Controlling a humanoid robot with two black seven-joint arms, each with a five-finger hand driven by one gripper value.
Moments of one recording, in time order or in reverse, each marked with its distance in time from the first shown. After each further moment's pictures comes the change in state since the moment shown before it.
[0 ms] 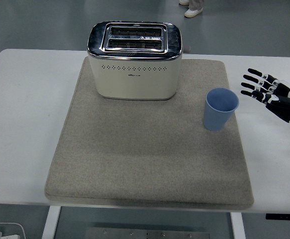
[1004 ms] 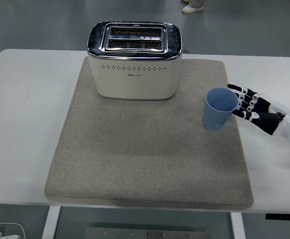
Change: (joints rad) left arm 0.000 0.000 0.000 0.000 0.000 0.000 0.000; right arm -0.086 0.081 0.083 0.067 -0.211 0.000 0.025
